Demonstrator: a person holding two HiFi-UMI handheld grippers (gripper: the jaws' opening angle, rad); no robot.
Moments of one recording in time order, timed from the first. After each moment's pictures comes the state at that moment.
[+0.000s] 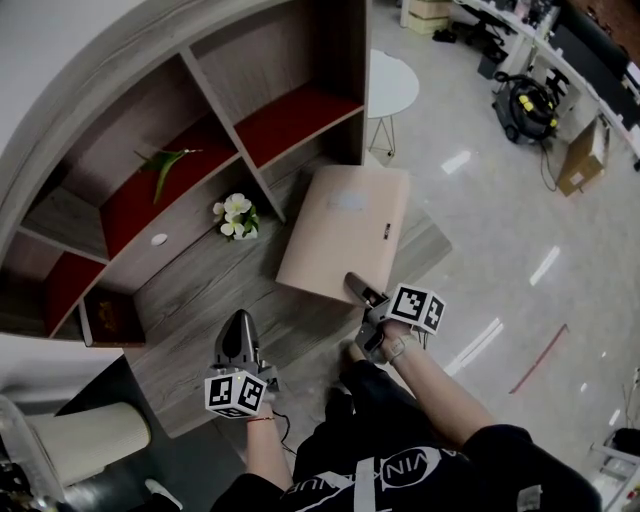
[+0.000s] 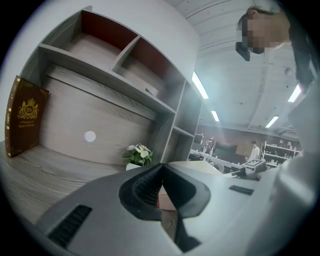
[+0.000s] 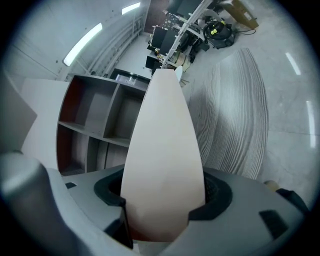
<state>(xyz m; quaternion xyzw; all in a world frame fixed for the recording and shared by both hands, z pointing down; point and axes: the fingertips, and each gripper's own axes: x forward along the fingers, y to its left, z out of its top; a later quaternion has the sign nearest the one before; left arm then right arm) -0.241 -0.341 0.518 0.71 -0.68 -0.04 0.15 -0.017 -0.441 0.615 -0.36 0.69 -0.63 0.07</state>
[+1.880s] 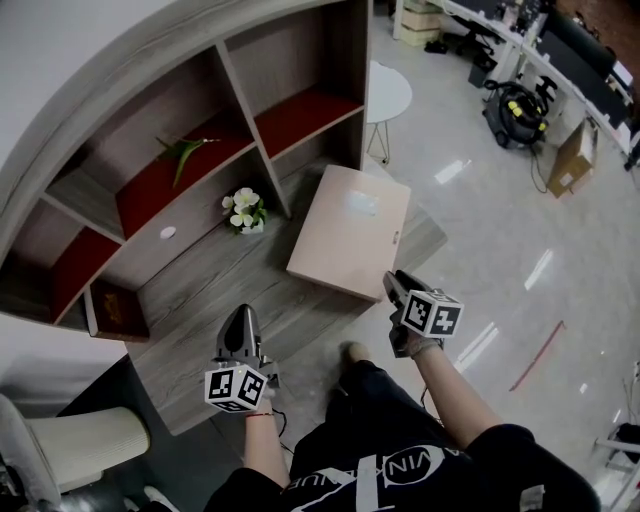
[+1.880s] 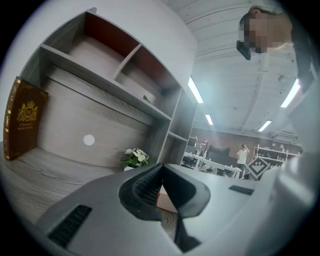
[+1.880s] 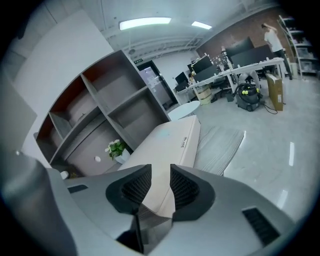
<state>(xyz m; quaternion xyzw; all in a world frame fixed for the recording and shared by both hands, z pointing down) -0.247 -0.315 0.501 0.74 -0.66 -0.06 0.14 0.053 -0.416 0.602 -0.48 0.78 -0.39 -0.08</state>
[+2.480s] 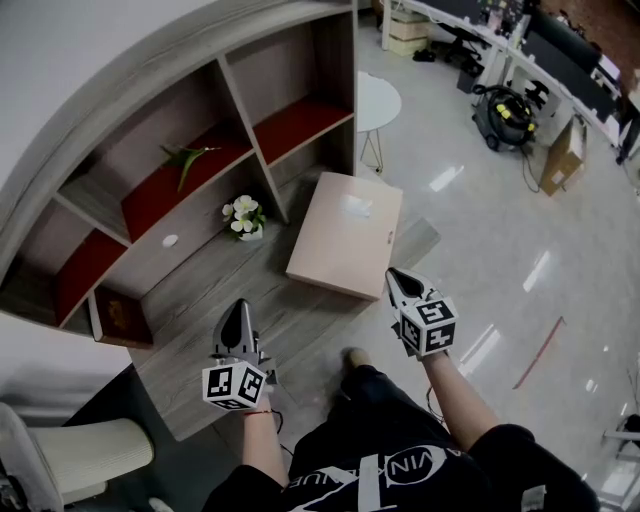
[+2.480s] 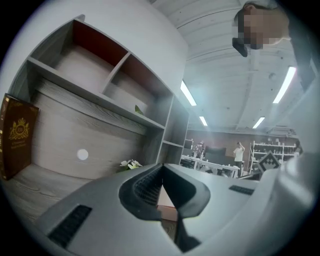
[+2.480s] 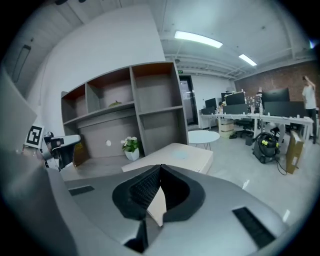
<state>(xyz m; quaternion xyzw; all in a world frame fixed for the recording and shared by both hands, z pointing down) -0.244 -0.316 0.465 0.75 -0.65 -0.06 0.09 0.040 -0.395 0.536 -0.45 0.87 -0.16 -0.14</state>
